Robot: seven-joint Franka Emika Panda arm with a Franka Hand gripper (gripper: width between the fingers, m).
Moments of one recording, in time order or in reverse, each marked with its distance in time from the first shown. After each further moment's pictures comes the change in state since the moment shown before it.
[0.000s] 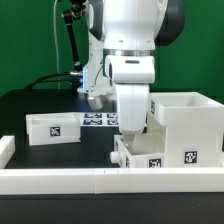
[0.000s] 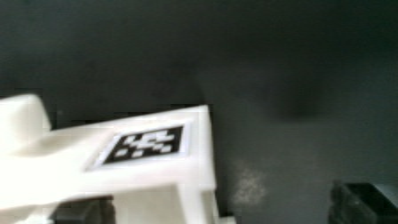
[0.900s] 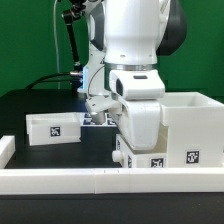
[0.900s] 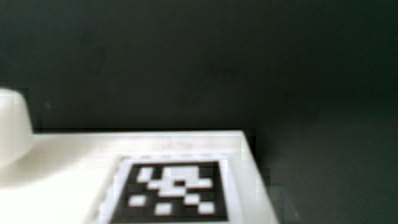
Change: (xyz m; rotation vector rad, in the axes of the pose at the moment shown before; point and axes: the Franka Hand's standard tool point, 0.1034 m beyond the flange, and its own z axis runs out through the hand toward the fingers) arm 0.004 0.004 0.027 0.028 0.007 -0.170
